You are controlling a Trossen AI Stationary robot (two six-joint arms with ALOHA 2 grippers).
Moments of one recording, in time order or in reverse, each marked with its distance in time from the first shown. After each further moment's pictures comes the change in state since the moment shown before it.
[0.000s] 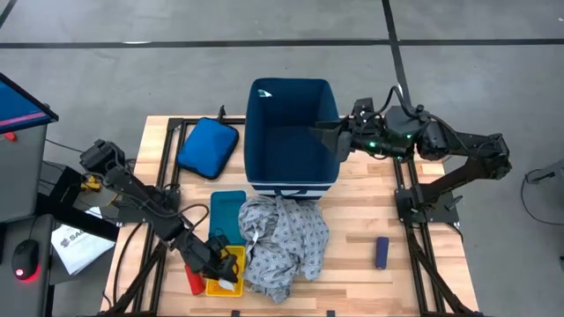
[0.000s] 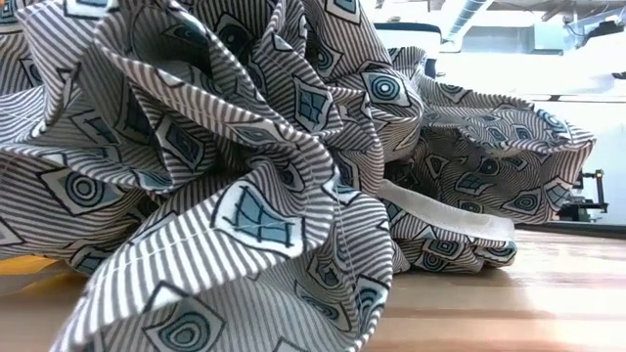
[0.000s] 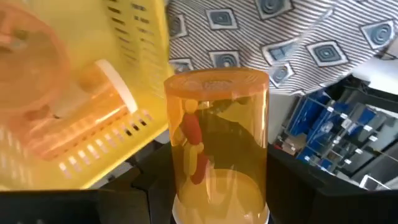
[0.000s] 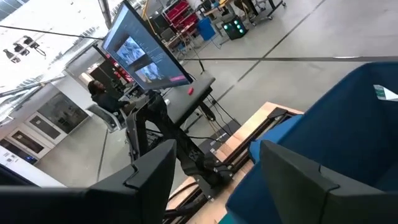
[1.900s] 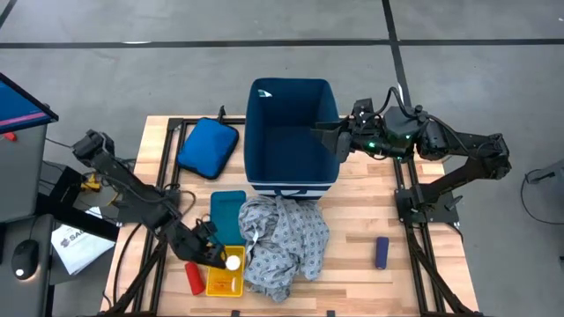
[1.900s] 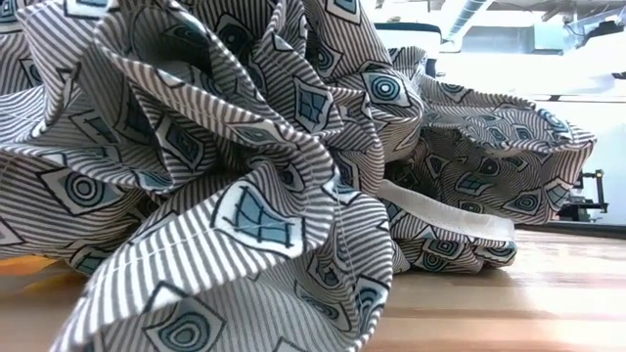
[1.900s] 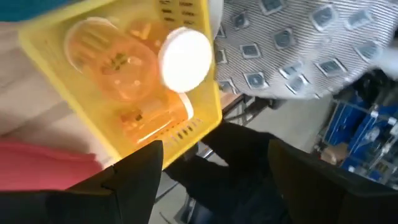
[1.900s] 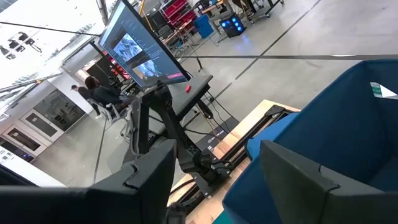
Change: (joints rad) left arm -0.005 -0.238 0.000 -0.367 -0.007 0.092; right arm 0.000 0.001 0.000 -0.013 0.001 0.000
